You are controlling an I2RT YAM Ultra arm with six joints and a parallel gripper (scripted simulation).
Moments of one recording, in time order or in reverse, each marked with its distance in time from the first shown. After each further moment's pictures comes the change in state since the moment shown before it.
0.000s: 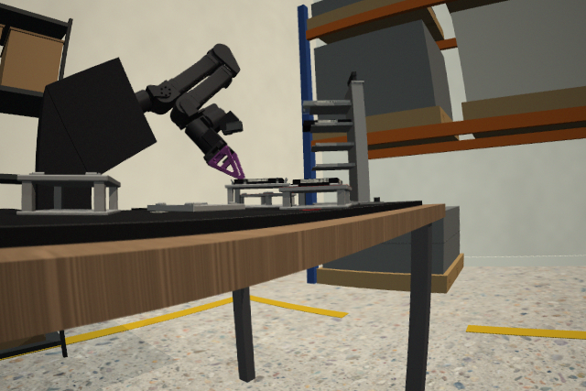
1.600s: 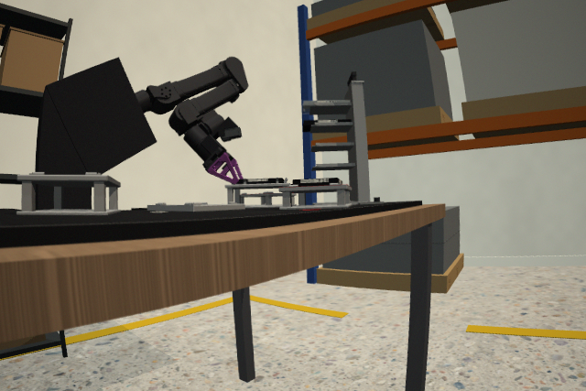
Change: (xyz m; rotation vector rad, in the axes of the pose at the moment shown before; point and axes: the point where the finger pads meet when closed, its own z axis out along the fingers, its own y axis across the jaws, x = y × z) arm 0.013 0.001 0.011 0.004 -0.020 0.005
